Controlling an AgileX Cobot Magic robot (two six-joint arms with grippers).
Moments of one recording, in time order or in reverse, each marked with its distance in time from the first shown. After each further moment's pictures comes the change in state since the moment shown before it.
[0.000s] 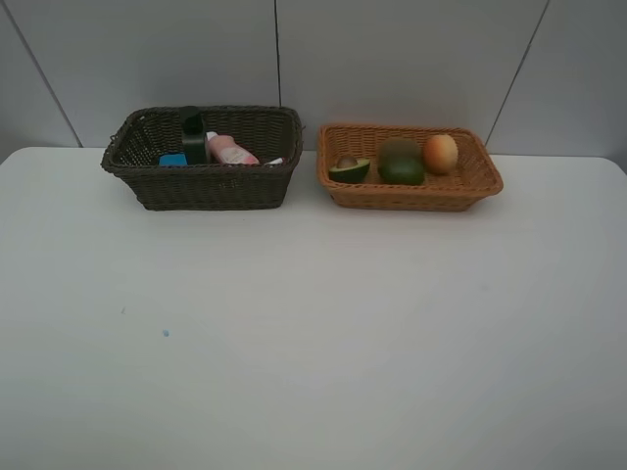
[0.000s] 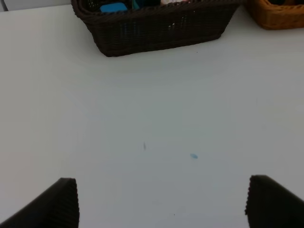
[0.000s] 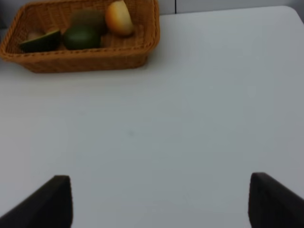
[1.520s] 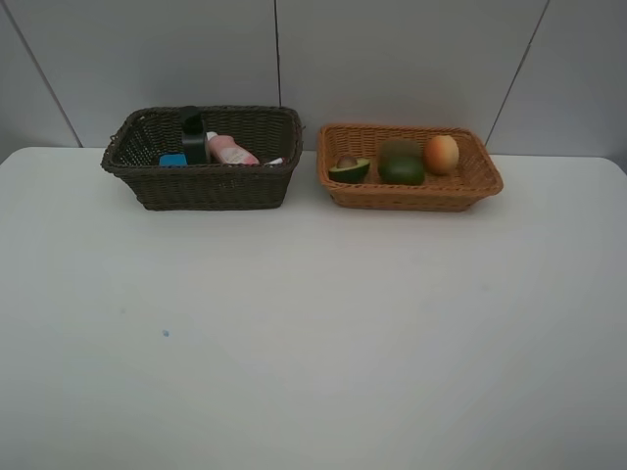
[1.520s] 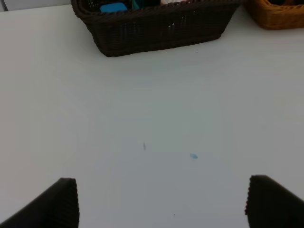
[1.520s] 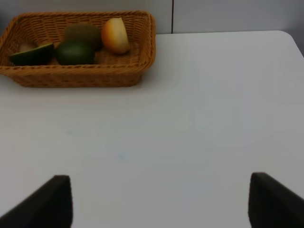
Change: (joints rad) left arm 0.000 0.000 0.000 0.000 0.000 0.000; right arm 0.000 0.000 0.051 -0.016 -0.126 -0.041
